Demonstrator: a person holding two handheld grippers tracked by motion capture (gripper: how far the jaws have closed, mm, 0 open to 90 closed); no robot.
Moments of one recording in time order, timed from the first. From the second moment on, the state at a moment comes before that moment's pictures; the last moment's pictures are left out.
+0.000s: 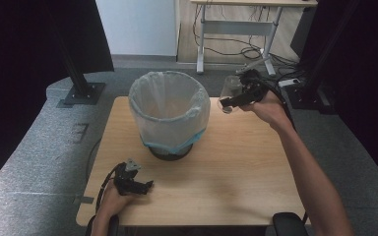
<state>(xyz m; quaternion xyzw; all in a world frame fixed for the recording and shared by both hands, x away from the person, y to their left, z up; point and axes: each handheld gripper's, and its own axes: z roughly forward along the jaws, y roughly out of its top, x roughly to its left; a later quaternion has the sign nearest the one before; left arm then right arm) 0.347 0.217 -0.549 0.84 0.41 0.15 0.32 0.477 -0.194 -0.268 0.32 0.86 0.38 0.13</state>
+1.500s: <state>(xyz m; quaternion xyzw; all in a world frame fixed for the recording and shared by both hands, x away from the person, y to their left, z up) 0.348 0.217 -0.549 0.84 0.41 0.15 0.32 0.500 -0.100 -0.219 0.27 0.87 0.39 0.13</state>
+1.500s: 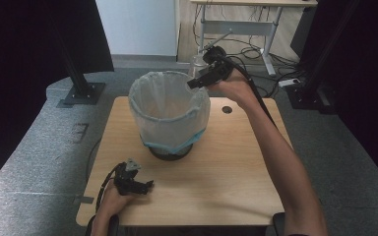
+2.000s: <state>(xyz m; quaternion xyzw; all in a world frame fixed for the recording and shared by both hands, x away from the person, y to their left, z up) 0.348 0.217 -0.549 0.84 0.42 0.15 0.32 0.512 -0.059 -0.238 0.26 0.88 0.38 0.13</state>
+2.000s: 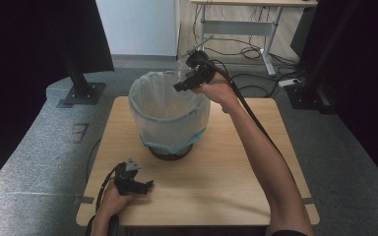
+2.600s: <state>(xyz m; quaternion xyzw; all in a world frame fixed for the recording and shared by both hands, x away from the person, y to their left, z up) 0.348 0.217 -0.549 0.84 0.42 0.15 0.32 0.522 -0.019 -0.276 0.24 0.89 0.36 0.11</state>
